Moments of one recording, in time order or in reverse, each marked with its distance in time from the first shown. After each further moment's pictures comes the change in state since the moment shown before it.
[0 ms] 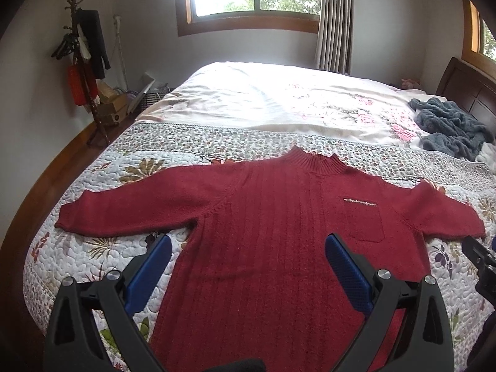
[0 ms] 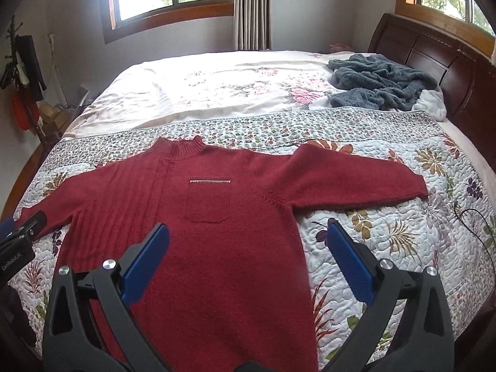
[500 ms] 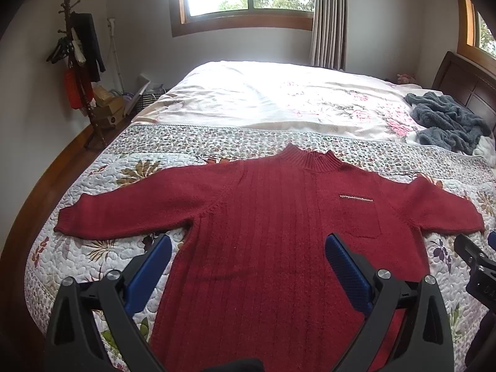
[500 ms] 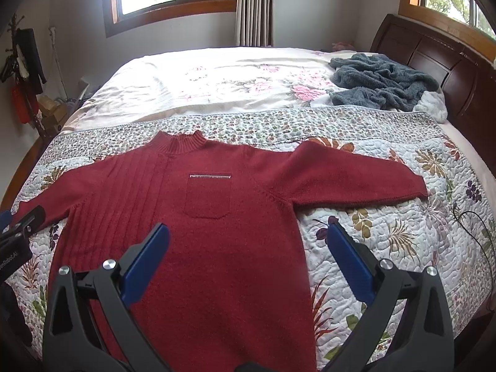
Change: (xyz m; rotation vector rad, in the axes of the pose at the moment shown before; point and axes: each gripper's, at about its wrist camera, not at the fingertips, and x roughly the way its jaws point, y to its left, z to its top) left arm -0.001 -0.007 0.000 0.027 0.009 -0.004; right arm 0.003 0.006 -0.003 -0.022 0.021 -0.008
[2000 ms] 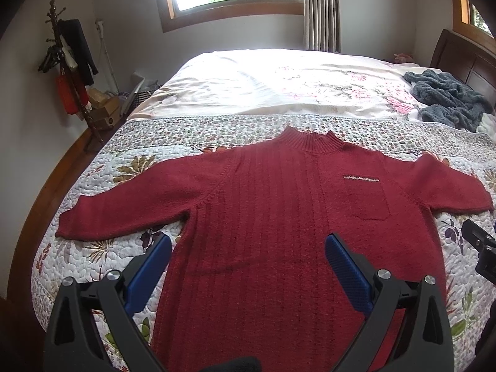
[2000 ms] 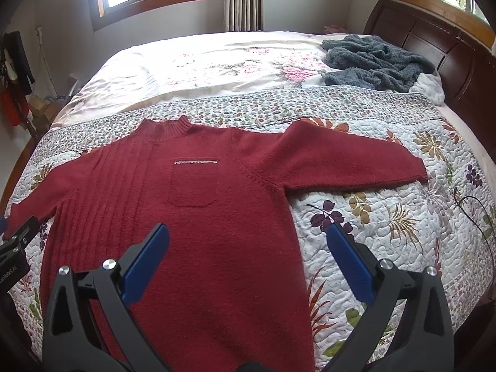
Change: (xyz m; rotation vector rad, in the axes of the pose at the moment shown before) left arm 0.021 -0.013 -0.008 0.074 0.053 0.025; right arm 0.027 -0.019 -0.008 0.037 0.071 -0.024
